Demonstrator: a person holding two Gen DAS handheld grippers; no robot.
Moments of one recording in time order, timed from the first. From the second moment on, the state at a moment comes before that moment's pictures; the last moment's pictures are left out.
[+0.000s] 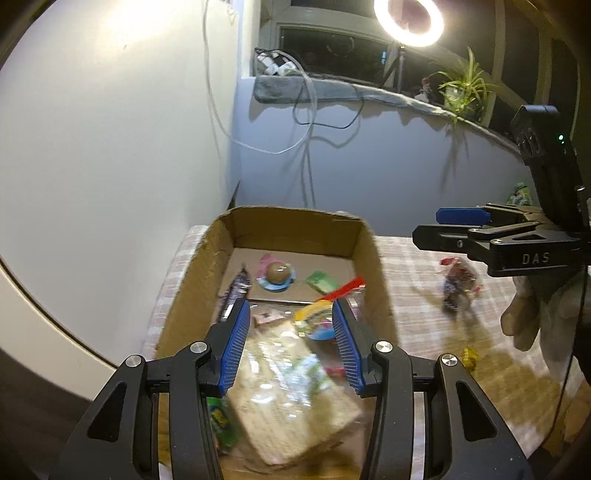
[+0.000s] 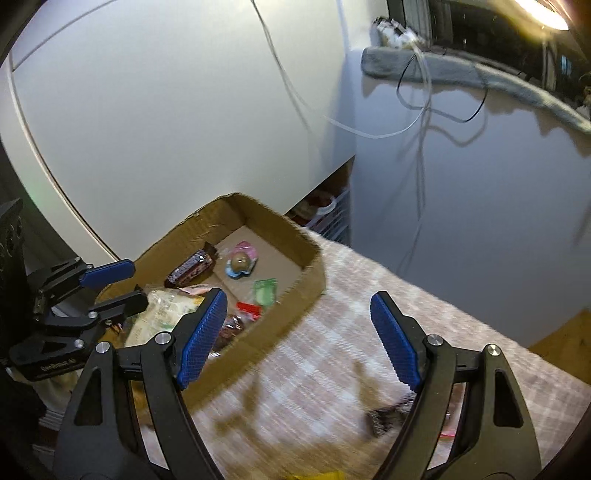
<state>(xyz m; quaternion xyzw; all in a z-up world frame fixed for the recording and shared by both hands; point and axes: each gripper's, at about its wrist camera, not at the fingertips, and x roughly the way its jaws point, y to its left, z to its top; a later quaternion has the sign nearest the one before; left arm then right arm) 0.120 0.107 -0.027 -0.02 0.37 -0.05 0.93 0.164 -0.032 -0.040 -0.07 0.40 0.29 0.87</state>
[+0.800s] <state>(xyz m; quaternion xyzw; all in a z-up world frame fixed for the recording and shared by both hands) 0.088 -0.032 -0.059 0.01 0.40 -0.21 0.89 0.164 -0.163 -0.073 -0.02 0.48 0.22 0.85</state>
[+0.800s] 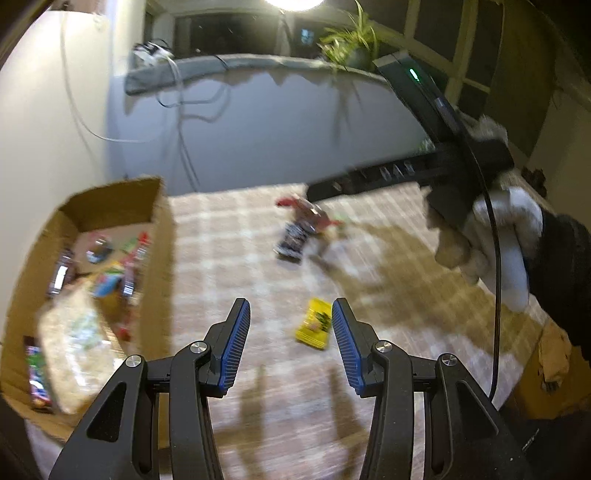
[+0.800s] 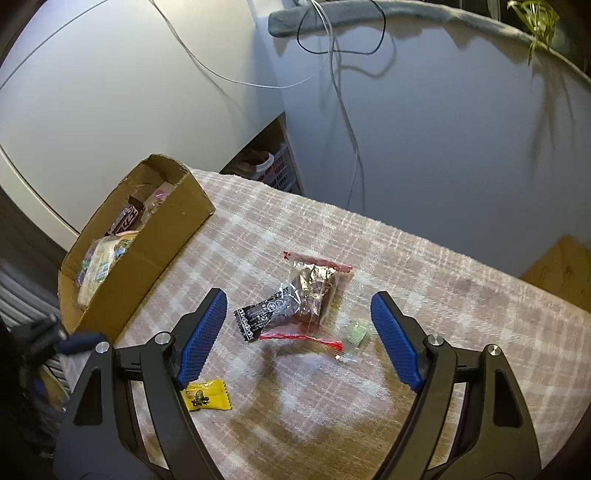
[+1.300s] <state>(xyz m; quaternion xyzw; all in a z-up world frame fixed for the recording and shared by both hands) 0.106 -0.079 -0.103 0.08 0.46 -0.23 0.86 0.187 -0.148 -0.104 -0.01 0.52 0.22 0.83</state>
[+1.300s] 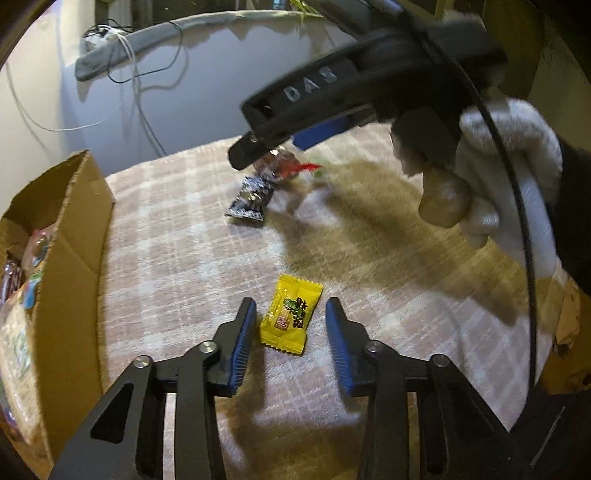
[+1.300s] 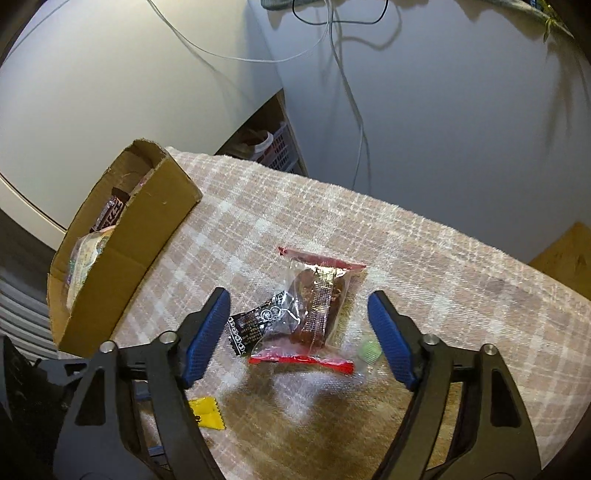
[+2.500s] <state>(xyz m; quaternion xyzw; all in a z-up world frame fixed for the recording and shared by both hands) 0.079 -0.050 -0.063 0.04 0.41 -0.21 0.89 0.162 -0.163 -0.073 0.03 0.49 0.23 0.84</state>
